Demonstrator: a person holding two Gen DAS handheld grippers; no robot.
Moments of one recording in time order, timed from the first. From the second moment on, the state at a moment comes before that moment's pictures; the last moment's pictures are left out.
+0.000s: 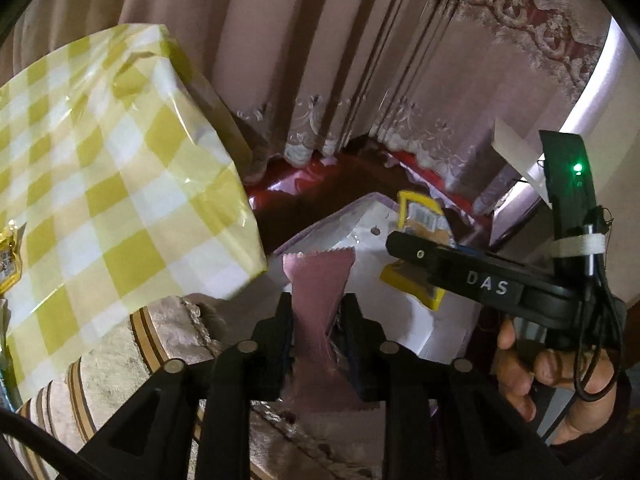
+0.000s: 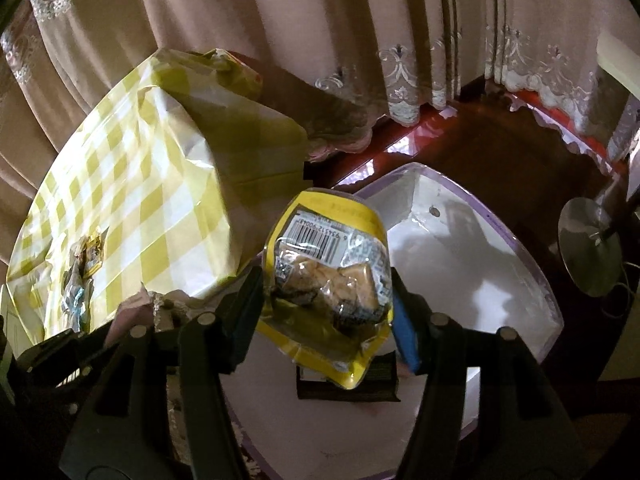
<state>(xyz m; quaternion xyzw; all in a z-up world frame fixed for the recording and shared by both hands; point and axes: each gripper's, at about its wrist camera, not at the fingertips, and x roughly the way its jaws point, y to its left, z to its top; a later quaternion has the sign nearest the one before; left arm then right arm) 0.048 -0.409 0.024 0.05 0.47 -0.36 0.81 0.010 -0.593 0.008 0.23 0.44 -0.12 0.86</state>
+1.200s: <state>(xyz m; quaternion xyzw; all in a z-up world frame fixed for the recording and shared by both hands) 0.073 -0.316 0.033 -0.02 0.46 -0.28 0.84 0.029 -0.542 0.028 0.19 0.45 -0.10 0.87</state>
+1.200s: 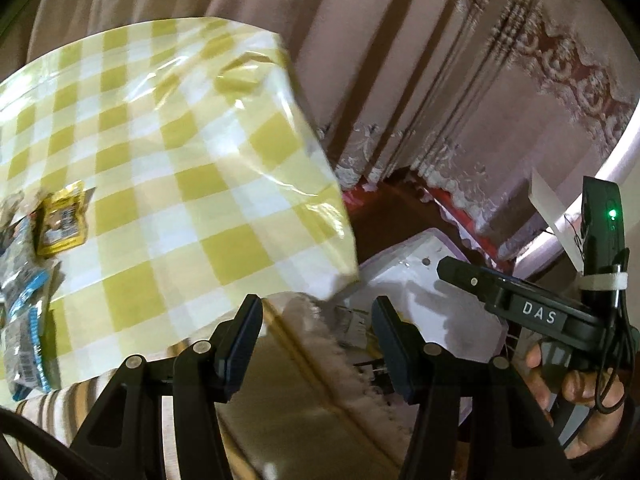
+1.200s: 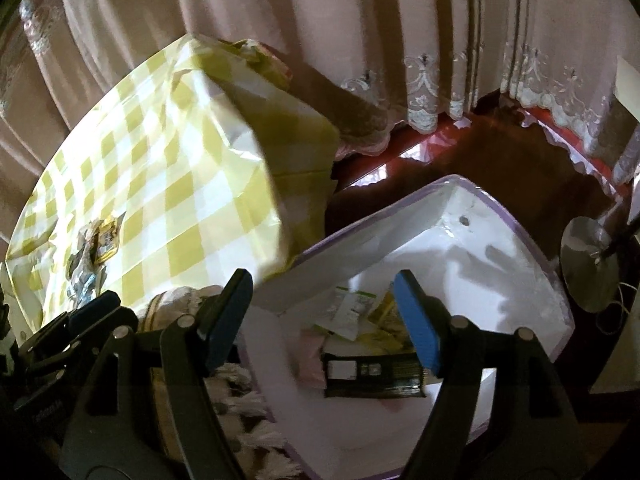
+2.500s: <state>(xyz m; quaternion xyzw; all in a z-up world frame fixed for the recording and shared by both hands) 0.148 -0.004 0.001 -0.17 0.43 -0.01 0.89 0.152 -0.303 0.006 0.06 0.48 0.02 0.88</state>
